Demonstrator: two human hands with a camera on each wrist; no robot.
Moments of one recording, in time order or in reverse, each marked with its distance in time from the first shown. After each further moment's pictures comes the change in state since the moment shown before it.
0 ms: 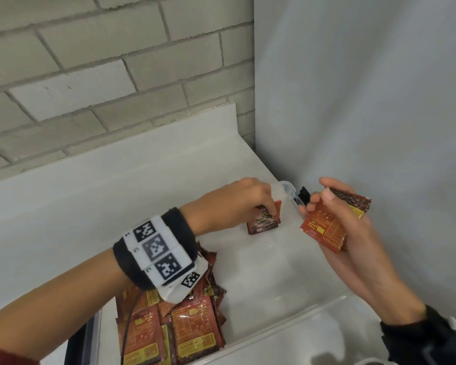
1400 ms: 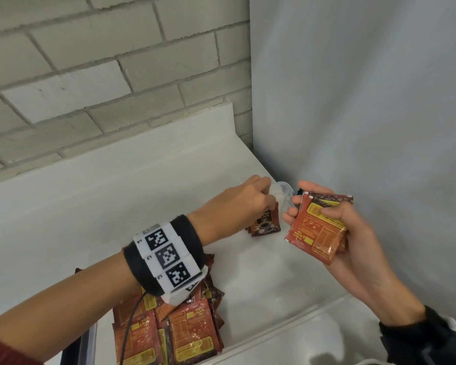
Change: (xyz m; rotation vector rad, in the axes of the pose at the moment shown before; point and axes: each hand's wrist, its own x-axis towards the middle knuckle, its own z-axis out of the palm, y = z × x) left_hand 0.011 -0.006 0.026 0.288 0.299 0.151; right_hand -0.001 -0.004 -0.008 -0.046 -0.100 0.185
